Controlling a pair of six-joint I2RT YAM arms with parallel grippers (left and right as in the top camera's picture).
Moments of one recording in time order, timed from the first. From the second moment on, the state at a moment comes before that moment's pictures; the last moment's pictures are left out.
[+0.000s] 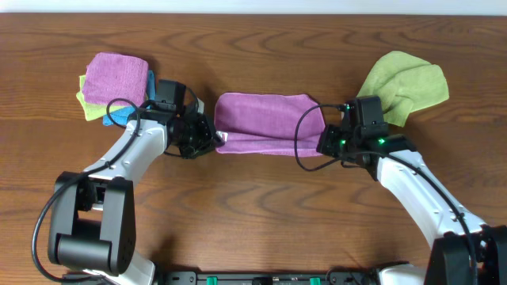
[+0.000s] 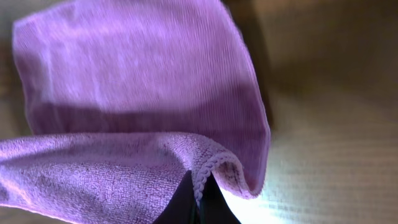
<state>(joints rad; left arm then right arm) -0.16 1.74 1.03 -0.55 0.62 -0.60 0.21 1.49 0.86 -0.43 -0.22 0.54</state>
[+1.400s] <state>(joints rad) -0.16 2.05 1.30 -0.24 0.47 -0.74 0.19 1.85 1.01 -0.04 -0.13 0.54</state>
